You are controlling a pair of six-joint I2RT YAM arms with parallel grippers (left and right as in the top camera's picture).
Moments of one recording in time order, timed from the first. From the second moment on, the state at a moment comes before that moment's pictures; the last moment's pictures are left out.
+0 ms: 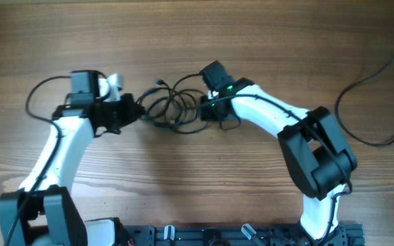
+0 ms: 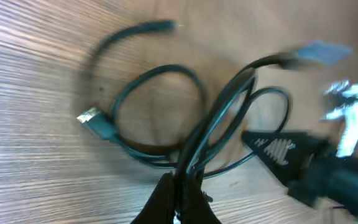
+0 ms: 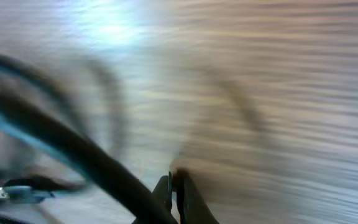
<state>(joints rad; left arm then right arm) 0.10 1.50 0.91 -0.54 0.56 -0.37 0.54 2.04 1.32 -0.58 -0.14 0.54</state>
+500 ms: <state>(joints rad) 0.93 1.40 0.90 -0.43 0.86 -0.70 -0.04 2.03 1.33 -0.71 -0.13 0.55</state>
